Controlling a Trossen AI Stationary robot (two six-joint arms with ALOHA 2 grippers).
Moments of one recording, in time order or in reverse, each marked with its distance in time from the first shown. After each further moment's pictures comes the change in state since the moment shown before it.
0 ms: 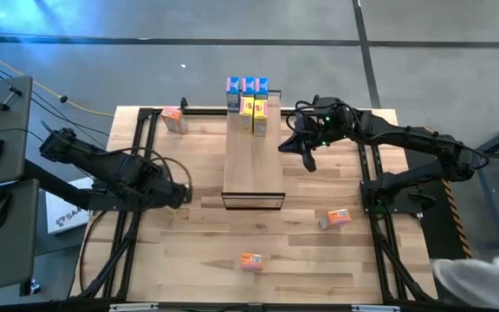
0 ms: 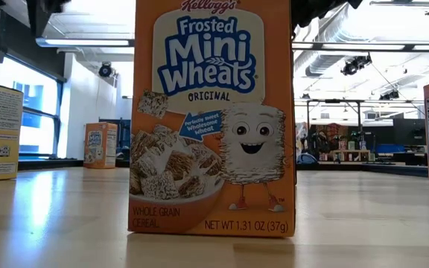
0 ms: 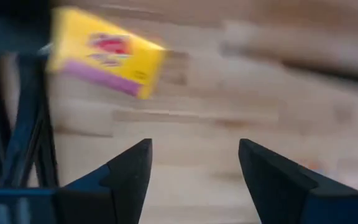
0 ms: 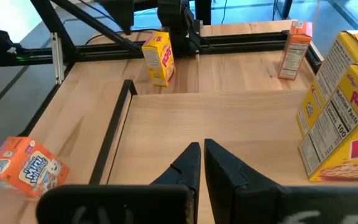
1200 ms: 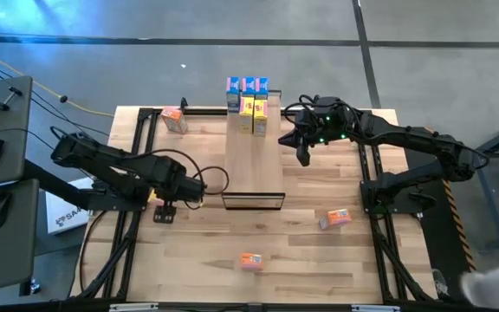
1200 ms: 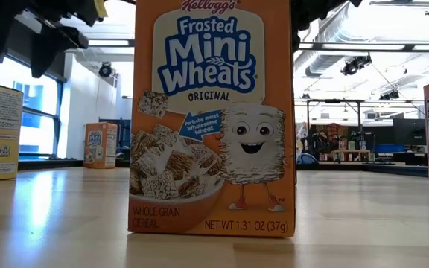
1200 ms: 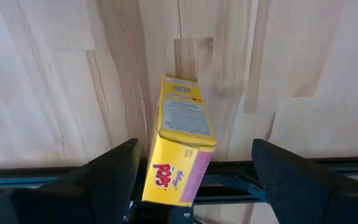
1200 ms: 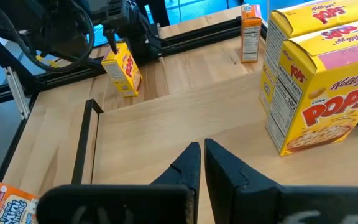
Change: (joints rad) left arm 0.135 0.181 0.000 -0.109 0.062 1.816; right arm 0.000 0.000 0.000 0.009 0.150 0.200
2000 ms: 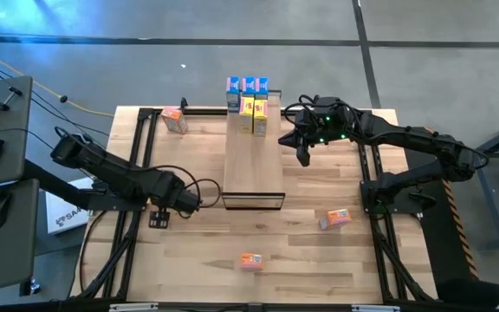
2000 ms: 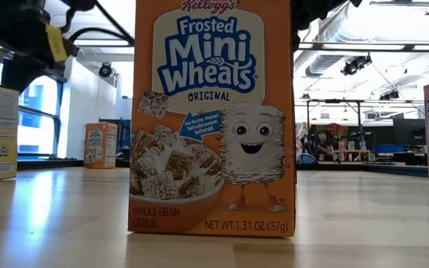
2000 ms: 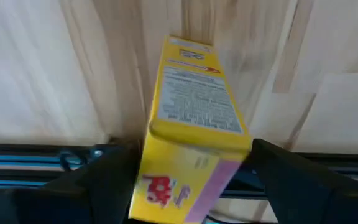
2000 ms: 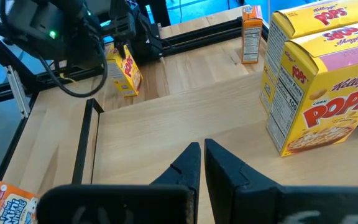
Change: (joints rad) left arm -0.083 -0.003 -0.218 0.066 -0.019 -0.108; right arm 0.000 0.000 0.000 0.001 -0.001 -0.004
